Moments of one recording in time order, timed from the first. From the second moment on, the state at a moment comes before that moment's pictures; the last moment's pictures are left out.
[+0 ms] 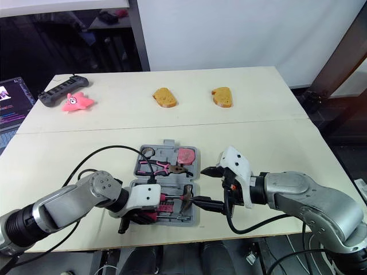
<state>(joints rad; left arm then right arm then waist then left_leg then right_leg) -0.51 0.90 -0.73 -0.58 -0.21 0.99 -0.99 -0.17 -0.88 -0.05 -0.74 0.91 0.99 0.66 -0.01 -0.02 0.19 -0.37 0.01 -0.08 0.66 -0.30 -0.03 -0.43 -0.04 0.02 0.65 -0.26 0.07</state>
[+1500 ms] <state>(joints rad) -0.33 0.97 -0.44 -0.54 -0.28 0.79 -1.13 -0.16 -0.85 -0.03 -0.74 0.93 0.99 0.60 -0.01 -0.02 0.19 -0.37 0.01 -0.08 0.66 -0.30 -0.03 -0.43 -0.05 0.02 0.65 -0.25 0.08</state>
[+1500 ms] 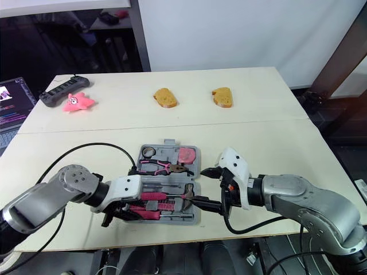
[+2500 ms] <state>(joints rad) -0.19 0.84 -0.48 -0.35 -0.11 0.42 -1.10 -0.13 -0.85 -0.03 -0.75 0.93 0.99 0.59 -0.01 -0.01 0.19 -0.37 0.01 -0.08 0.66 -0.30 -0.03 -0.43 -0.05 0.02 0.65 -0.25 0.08</state>
